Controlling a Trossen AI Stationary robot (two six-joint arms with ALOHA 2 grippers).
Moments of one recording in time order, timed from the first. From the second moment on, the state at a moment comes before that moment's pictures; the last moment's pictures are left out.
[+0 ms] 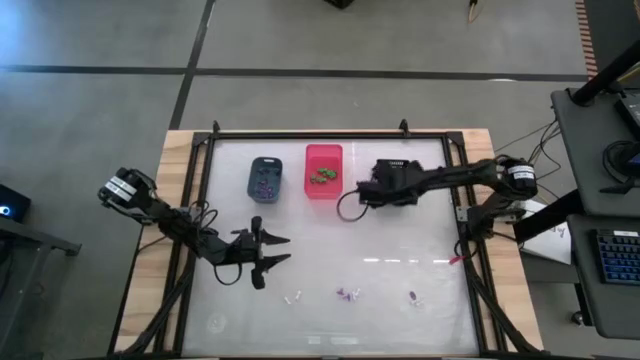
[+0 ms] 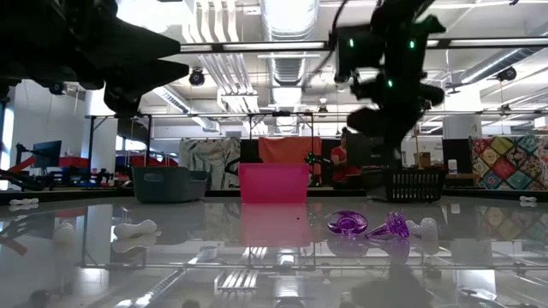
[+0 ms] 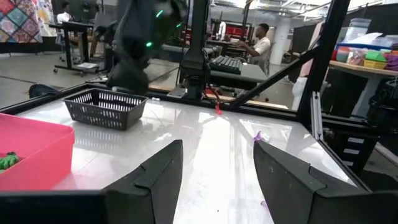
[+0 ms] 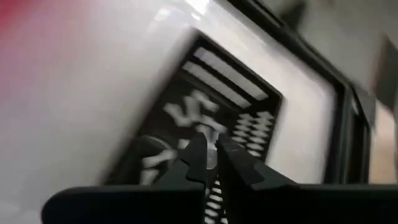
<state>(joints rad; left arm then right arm) -0.55 1.52 0.25 1.29 -0.67 -0.16 -0.11 1.64 1.10 -1.02 0.65 0.89</state>
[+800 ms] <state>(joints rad) -0.56 1.52 0.25 1.23 -0.65 -0.18 -0.13 1.64 1.10 -0.88 0.47 0.76</state>
